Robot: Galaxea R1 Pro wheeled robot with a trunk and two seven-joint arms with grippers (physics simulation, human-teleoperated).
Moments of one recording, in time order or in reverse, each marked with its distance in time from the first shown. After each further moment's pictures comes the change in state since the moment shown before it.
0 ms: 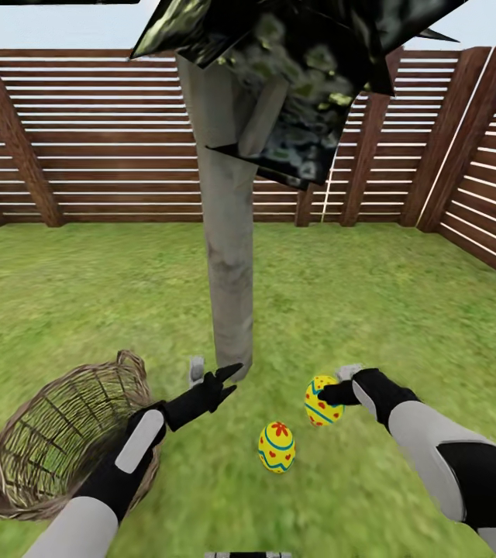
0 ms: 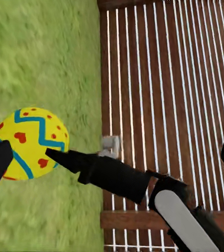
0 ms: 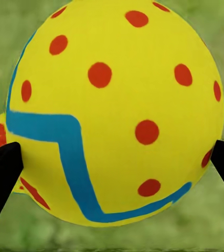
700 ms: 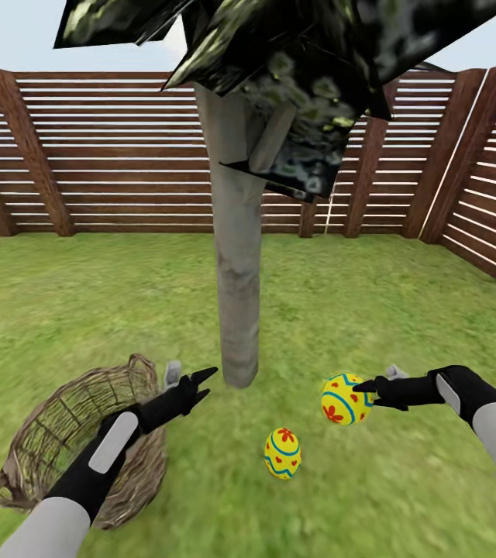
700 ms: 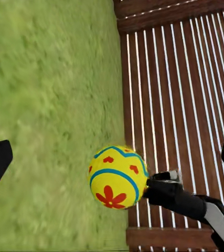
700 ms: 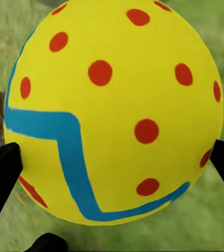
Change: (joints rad) left arm 0.000 0.106 0.033 0.029 -0.012 0.000 0.002; right arm -0.008 -0.305 -0.095 -0.031 -0.079 0.305 0.687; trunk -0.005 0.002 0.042
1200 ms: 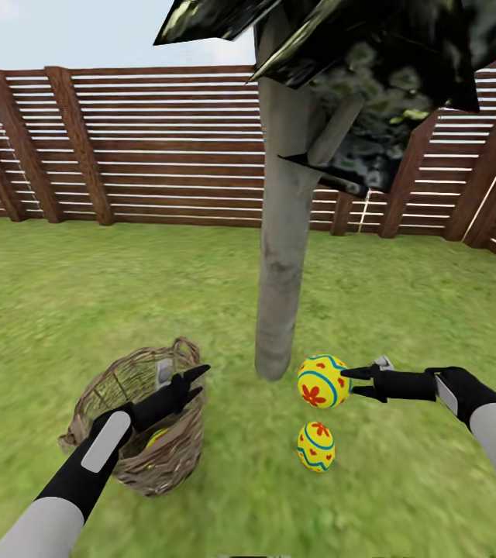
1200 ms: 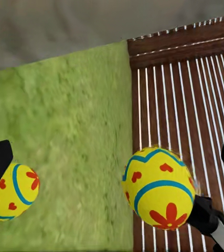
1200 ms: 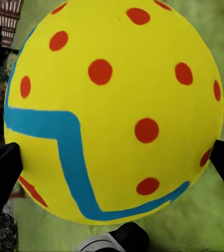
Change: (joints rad) left arm 0.000 0.018 0.035 0.000 -0.002 -0.001 0.003; right arm 0.000 0.009 -0.003 0.016 -0.012 0.011 0.420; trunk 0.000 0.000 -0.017
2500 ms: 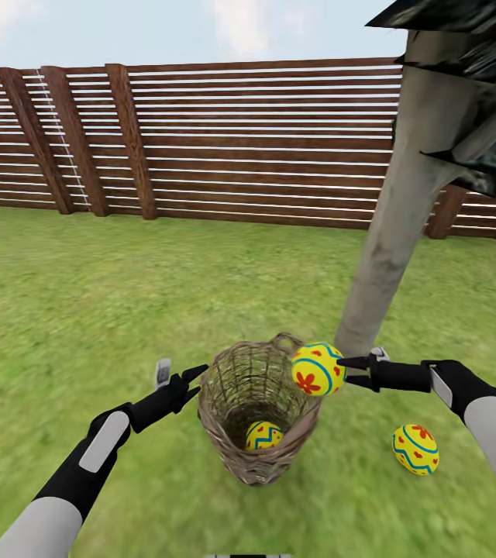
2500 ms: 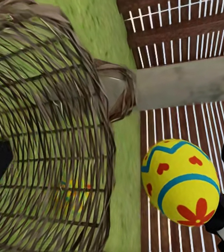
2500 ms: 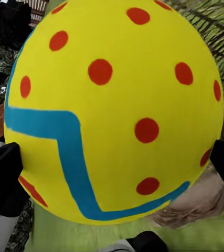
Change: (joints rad) left arm 0.000 0.007 0.001 0.000 0.001 0.000 0.000; right arm -0.022 0.016 0.000 -0.012 -0.019 0.005 0.072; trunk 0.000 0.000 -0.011
